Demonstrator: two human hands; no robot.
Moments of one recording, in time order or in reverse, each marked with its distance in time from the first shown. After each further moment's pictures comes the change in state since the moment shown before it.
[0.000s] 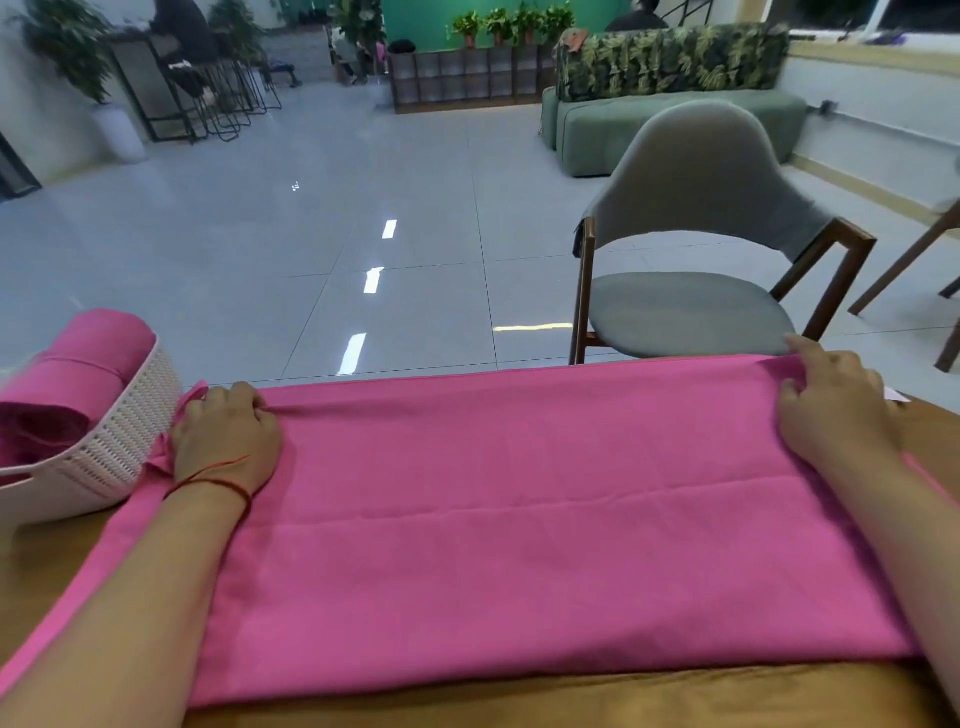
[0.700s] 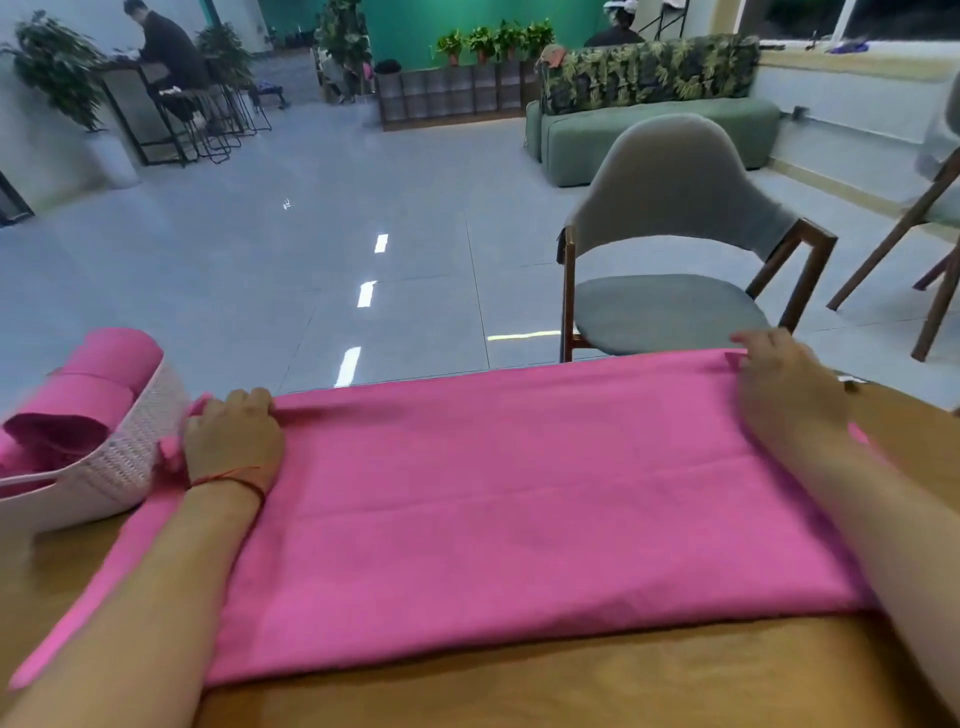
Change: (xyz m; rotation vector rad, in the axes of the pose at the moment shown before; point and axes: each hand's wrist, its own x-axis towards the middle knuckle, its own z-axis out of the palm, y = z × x) left_hand -0.014 0.014 -0.031 0.183 0.075 0.164; right_hand -0.024 -0.023 -0.036 0.035 0.076 -0.197
